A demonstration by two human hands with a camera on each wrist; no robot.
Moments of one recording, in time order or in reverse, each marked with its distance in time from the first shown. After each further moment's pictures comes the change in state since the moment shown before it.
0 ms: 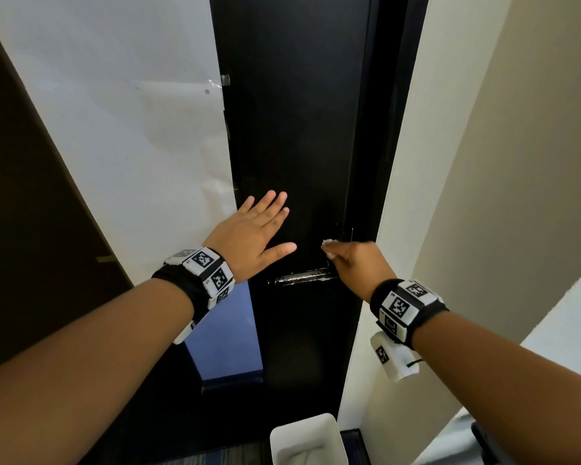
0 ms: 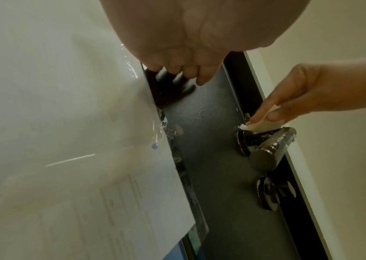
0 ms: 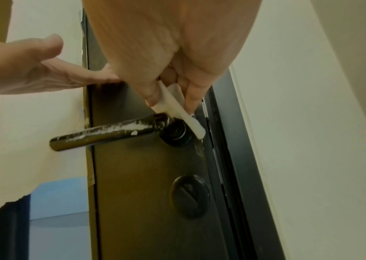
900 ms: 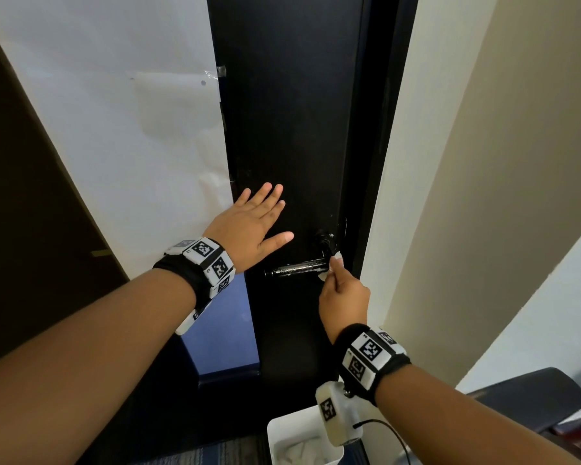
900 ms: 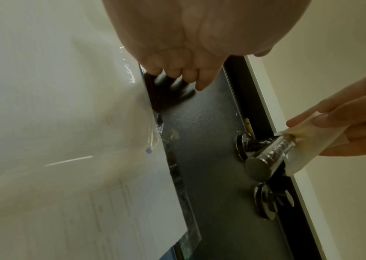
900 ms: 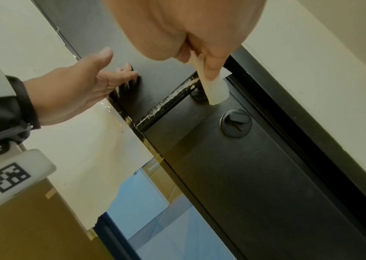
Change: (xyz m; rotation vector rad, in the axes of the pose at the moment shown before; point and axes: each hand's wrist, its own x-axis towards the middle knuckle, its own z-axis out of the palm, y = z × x) left_hand 0.002 0.004 -0.001 0.007 0.008 -0.007; right_hand -0.058 -0.042 0.055 0.425 0.415 0.510
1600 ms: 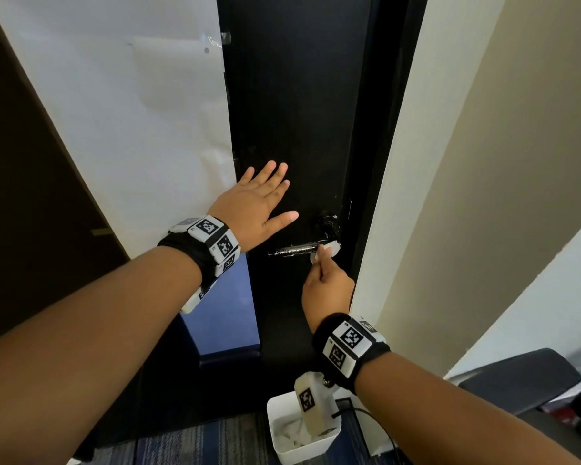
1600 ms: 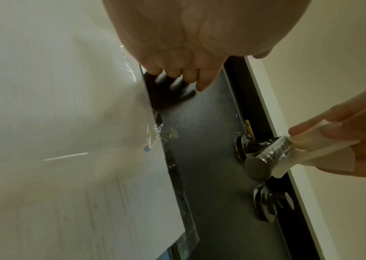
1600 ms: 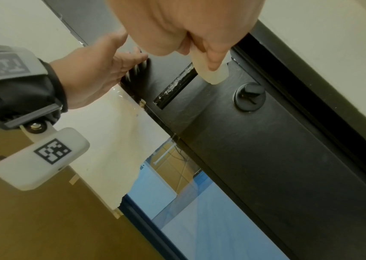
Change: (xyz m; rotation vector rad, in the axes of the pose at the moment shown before) left_hand -0.001 0.001 -0.001 -0.020 0.011 -0.004; right_hand -0.027 -0.014 0.025 0.014 0.017 0.048
